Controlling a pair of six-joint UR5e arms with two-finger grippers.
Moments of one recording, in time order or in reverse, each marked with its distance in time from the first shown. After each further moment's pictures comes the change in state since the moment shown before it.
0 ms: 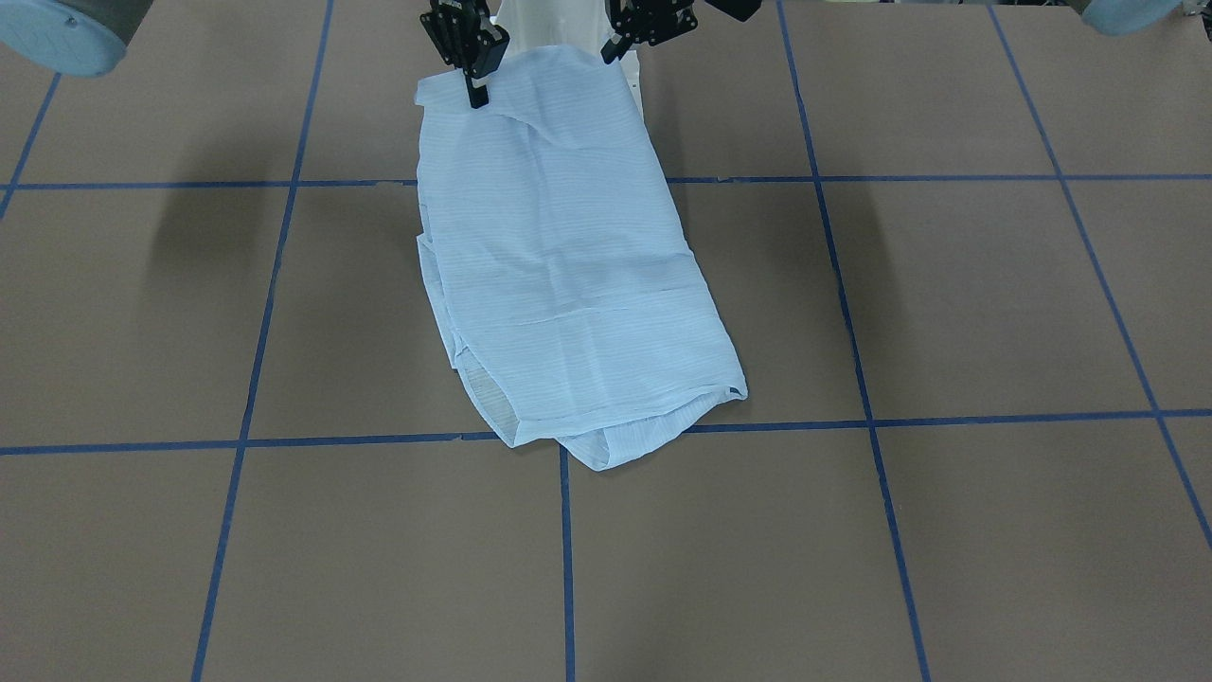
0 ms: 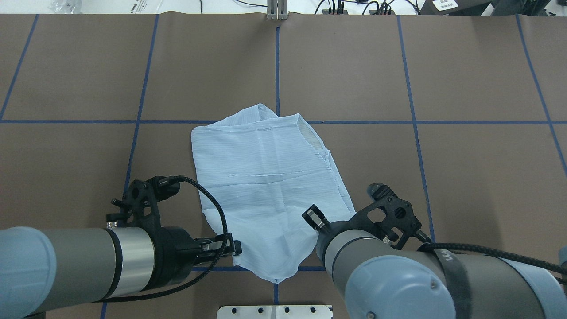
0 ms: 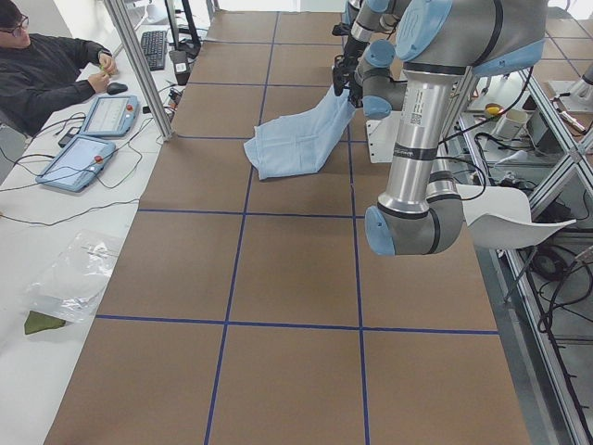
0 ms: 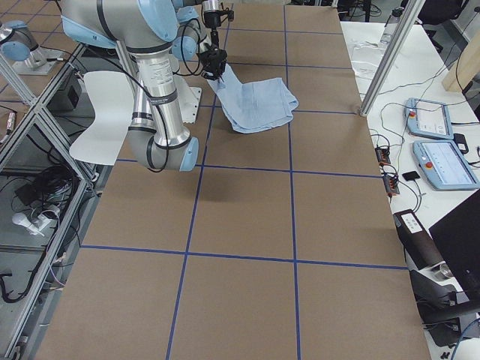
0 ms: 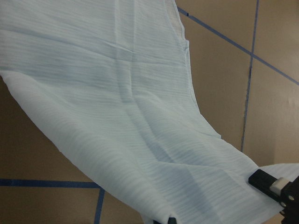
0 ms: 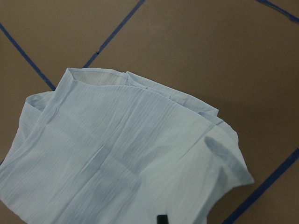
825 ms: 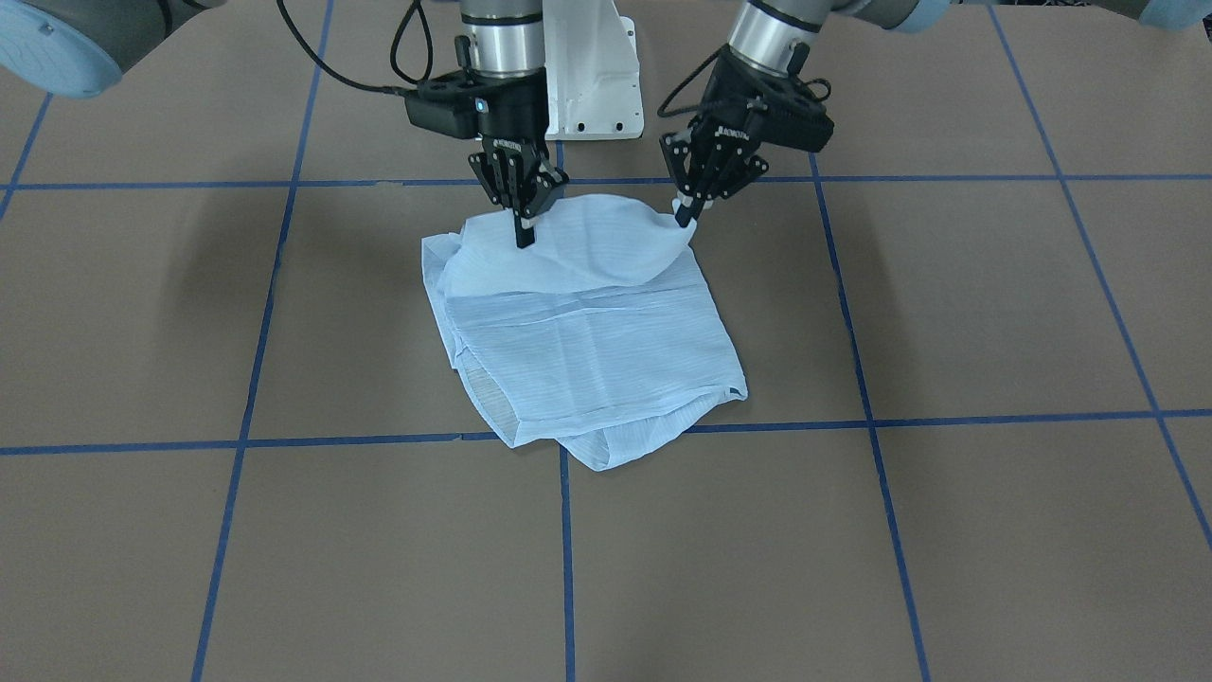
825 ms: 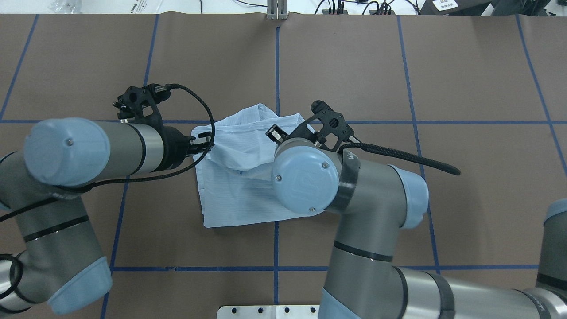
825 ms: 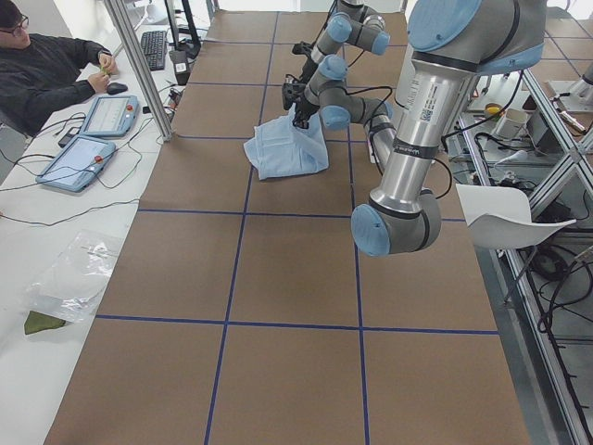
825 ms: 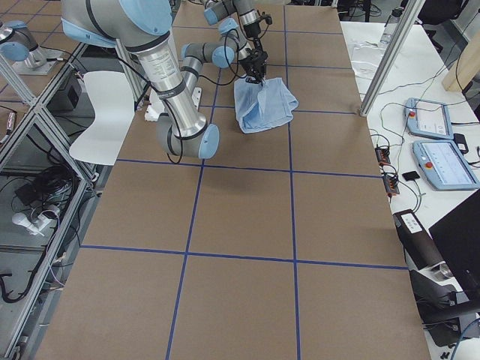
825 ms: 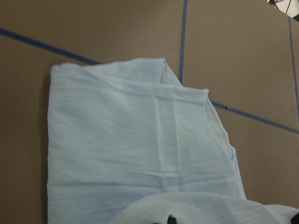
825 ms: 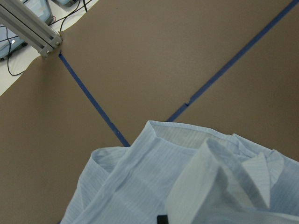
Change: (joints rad) left arm -0.329 -0.094 0.331 0.012 -0.005 0.218; right arm 0.260 0.183 -0.519 0.360 -0.010 -0.249
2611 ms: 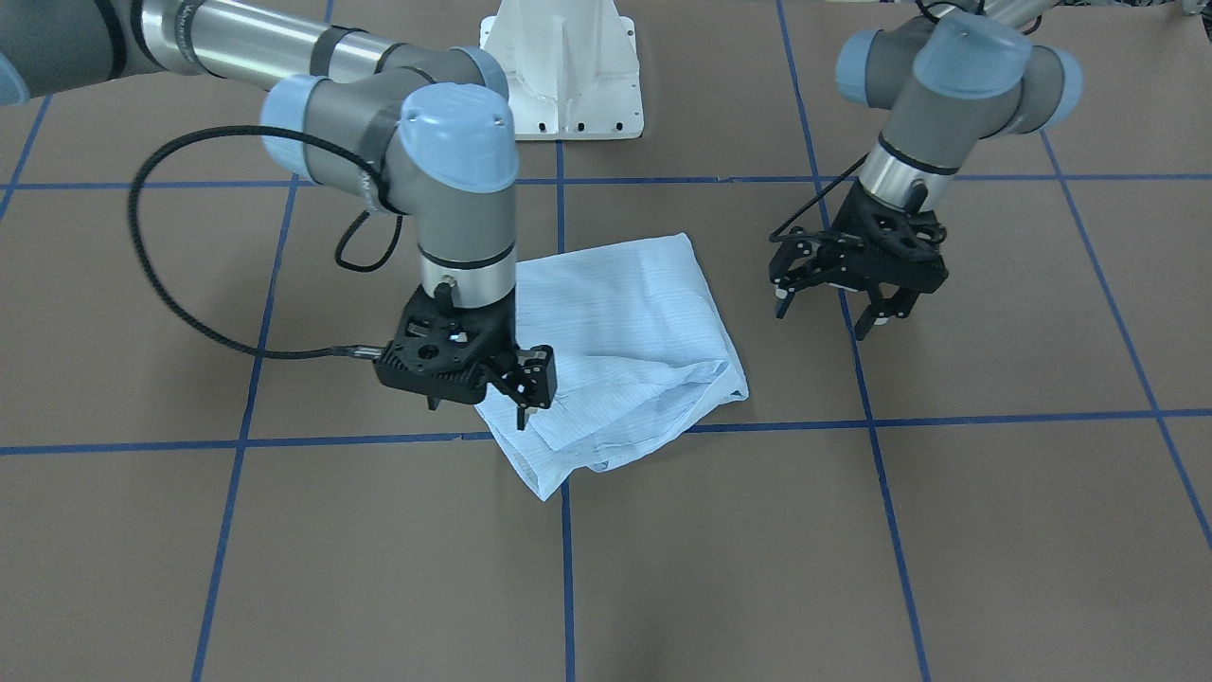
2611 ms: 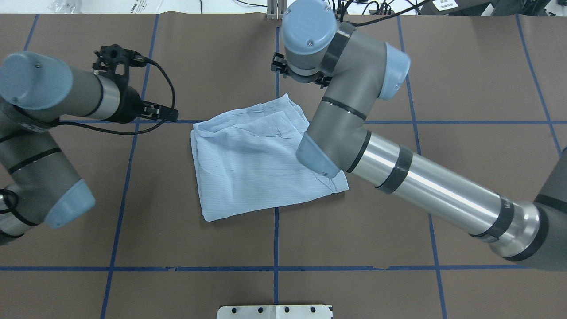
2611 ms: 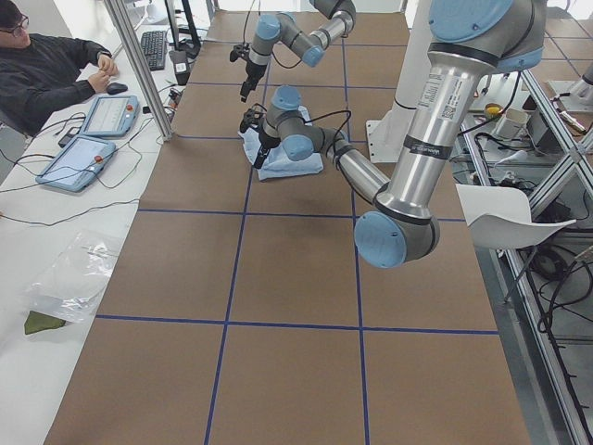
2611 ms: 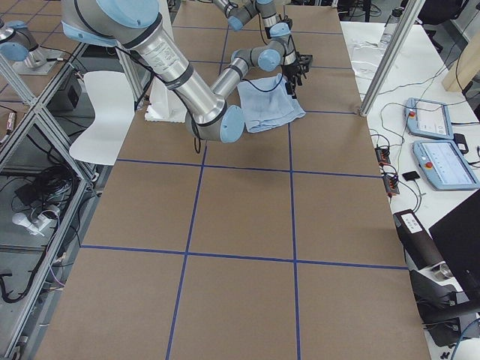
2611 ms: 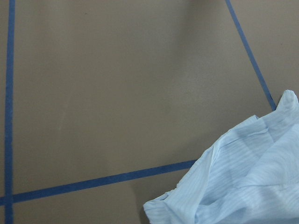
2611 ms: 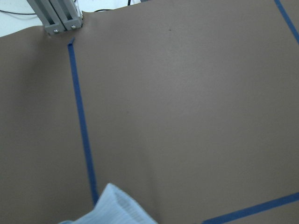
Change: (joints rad) left arm -0.274 0.145 0.110 -0.127 -0.291 0.685; right arm 0.368 0.104 -0.307 0.054 0.463 -0.782
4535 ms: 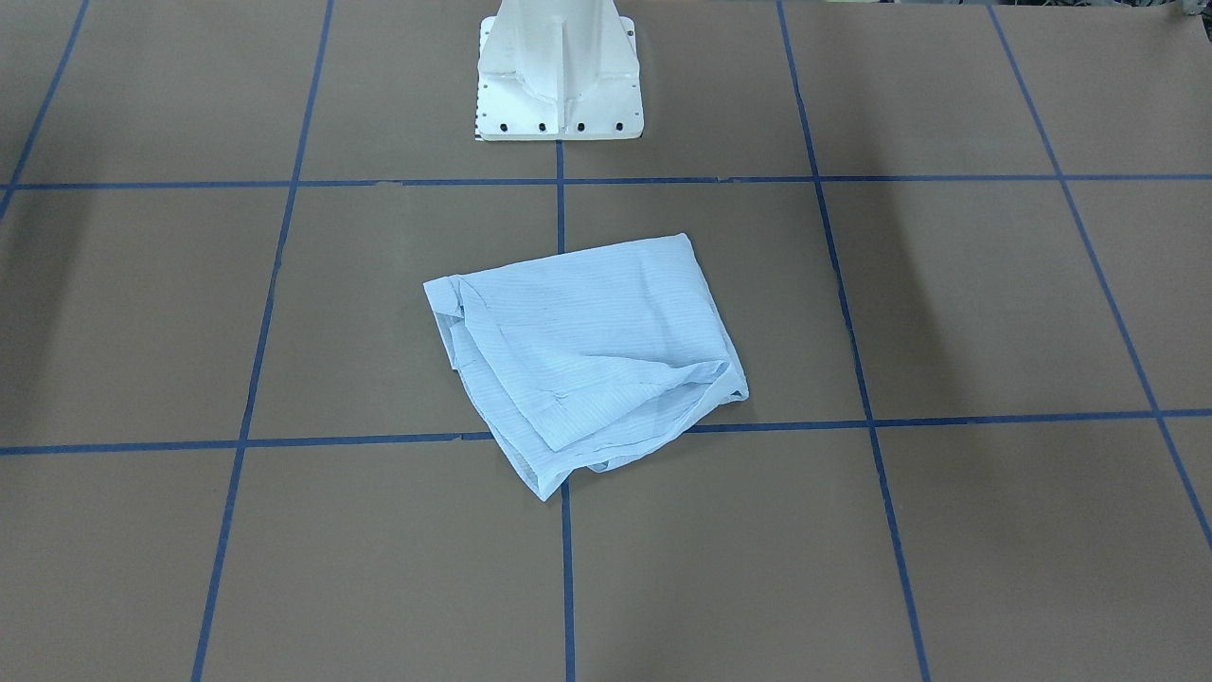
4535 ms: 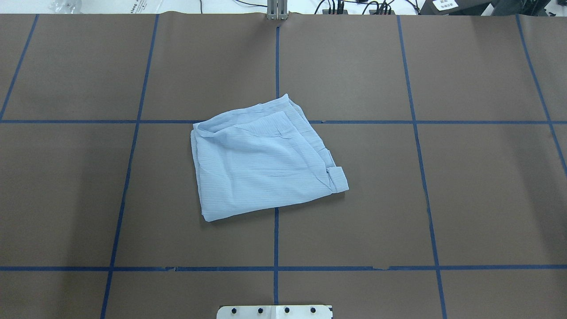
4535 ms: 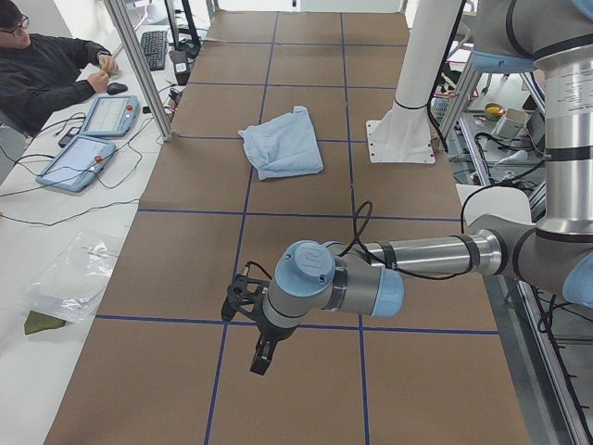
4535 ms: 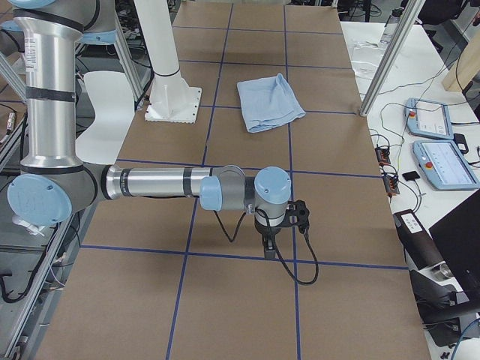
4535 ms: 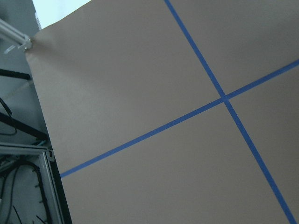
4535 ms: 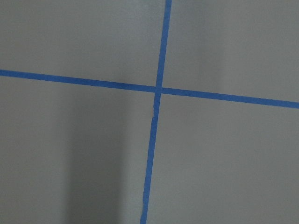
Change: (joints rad) left arm -0.972 0.430 0.209 0.180 -0.397 0.938; right arm 0.820 -0.929 0.206 0.050 0.580 -1.328
